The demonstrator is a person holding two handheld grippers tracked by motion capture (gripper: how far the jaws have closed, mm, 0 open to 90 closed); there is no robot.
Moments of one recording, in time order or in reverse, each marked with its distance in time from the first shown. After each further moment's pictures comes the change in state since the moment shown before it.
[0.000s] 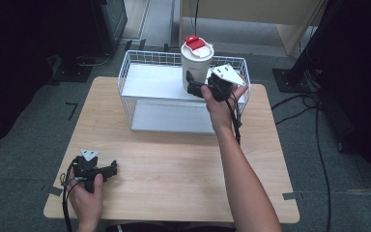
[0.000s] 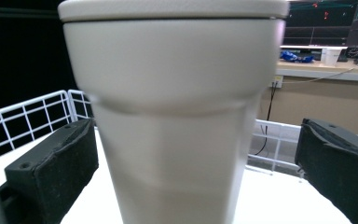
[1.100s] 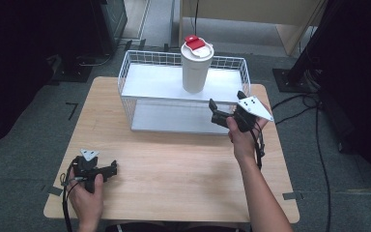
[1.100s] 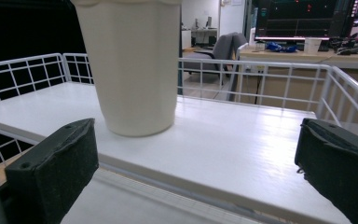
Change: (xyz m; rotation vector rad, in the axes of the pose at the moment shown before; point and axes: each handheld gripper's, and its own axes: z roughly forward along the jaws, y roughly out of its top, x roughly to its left) left arm 0.000 0.000 0.000 0.004 -0.001 0.003; right arm -0.036 -0.047 -0.084 0.011 -0.027 0.016
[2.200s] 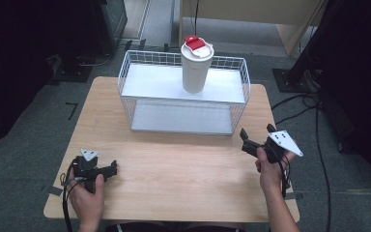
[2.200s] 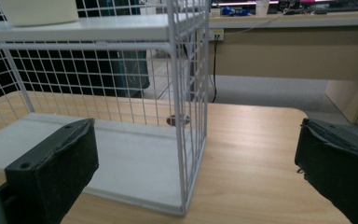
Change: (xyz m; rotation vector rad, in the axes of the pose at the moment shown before) left arm 0.000 0.000 0.000 0.001 -0.001 0.000; right arm -0.068 -0.077 -0.077 0.089 -0.146 0.050
